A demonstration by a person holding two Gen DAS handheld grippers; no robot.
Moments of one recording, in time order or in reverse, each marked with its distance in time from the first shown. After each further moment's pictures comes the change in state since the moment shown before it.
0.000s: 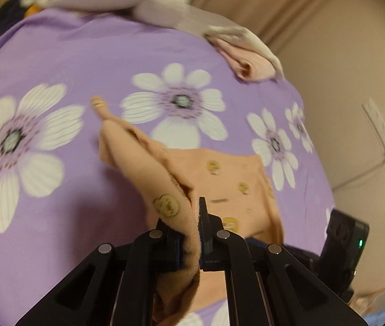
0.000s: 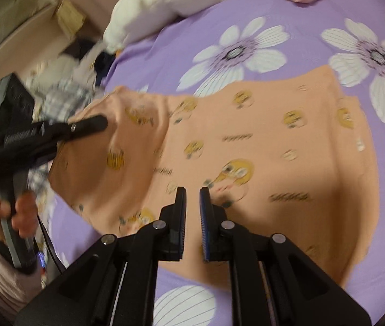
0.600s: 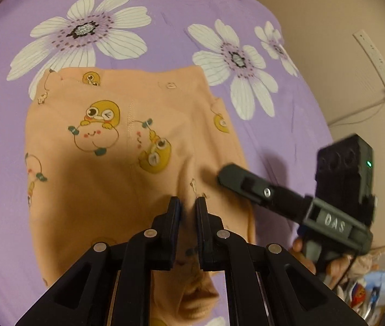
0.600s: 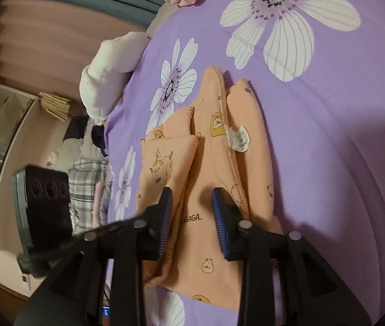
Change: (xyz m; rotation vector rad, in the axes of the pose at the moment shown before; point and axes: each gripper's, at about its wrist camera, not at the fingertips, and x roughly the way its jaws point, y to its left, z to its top) left arm 0.105 -0.092 -0.040 0.138 0.308 -0.076; right arm -0.039 -0.111 -0.013 0.437 -0.107 0.193
